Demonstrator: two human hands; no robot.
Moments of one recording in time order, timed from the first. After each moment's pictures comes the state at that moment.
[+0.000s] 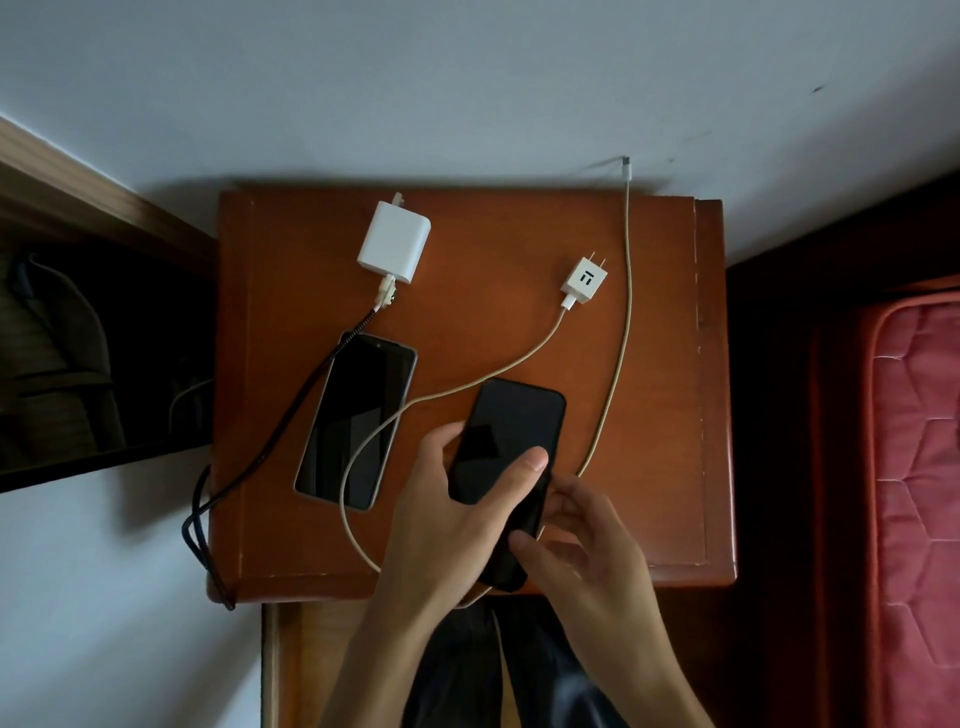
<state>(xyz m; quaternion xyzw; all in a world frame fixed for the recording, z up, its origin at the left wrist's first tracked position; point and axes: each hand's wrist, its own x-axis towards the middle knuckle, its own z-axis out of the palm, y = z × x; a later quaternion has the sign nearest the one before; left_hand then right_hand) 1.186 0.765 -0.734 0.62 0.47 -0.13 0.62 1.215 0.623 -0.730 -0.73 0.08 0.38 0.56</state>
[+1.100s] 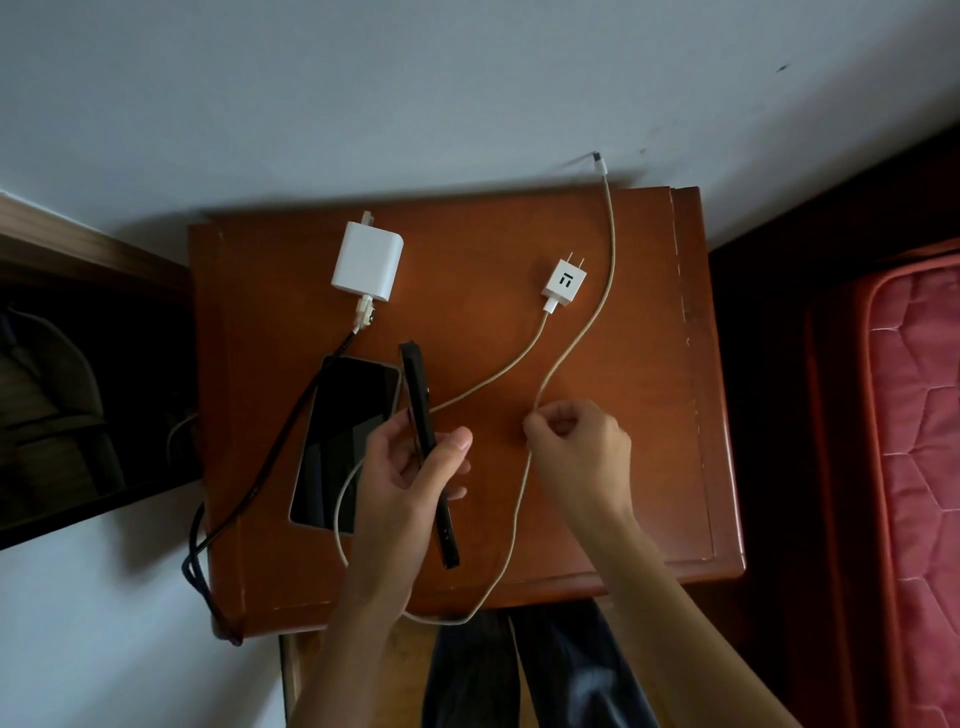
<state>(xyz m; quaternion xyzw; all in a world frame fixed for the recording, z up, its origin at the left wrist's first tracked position) 1.192 0.792 -0.765 0.53 0.47 -0.01 0.71 1.289 0.665 -0.789 -0.88 0.11 0.27 0.37</state>
